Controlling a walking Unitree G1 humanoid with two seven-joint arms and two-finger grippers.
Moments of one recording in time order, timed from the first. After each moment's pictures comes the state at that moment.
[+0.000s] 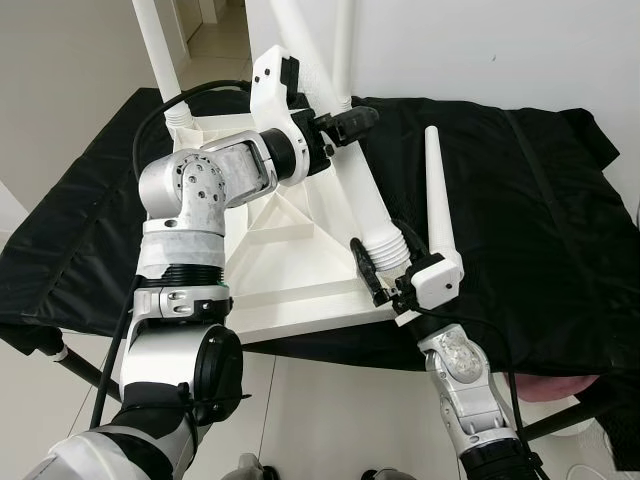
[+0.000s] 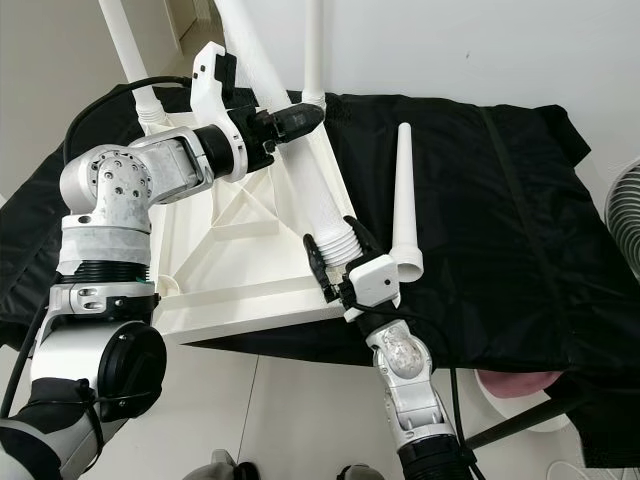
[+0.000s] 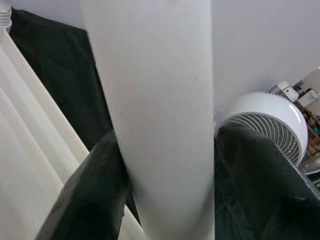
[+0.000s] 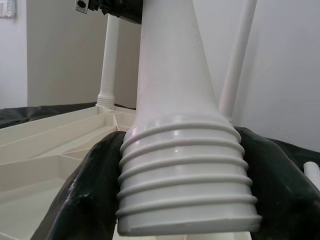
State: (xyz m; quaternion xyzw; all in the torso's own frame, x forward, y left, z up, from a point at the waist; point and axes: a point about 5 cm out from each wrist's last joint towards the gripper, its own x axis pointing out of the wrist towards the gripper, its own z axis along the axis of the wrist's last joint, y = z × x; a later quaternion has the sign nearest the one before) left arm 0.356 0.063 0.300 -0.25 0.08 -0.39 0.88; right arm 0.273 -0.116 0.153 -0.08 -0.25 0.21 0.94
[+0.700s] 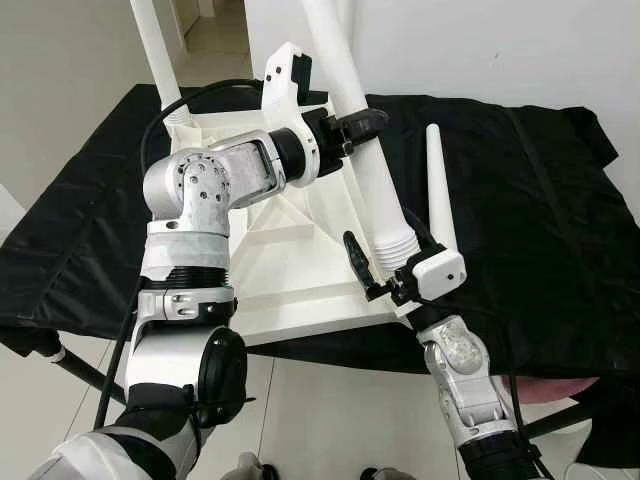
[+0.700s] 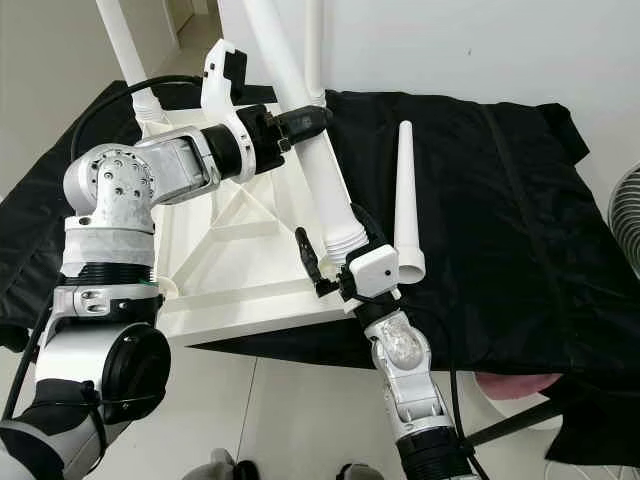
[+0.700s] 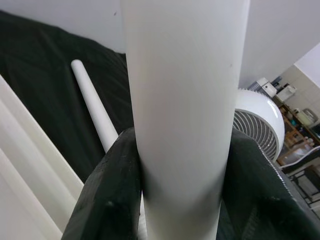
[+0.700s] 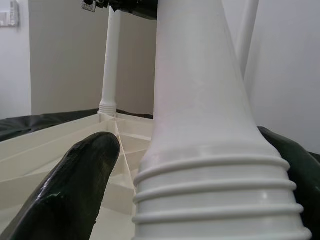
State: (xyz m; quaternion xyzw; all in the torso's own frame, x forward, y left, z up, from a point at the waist) left arm 0.347 0.054 0.308 -0.25 0.07 -0.43 0.87; right arm 0.277 -0.115 0.165 -0.06 -0.25 0.22 0.94
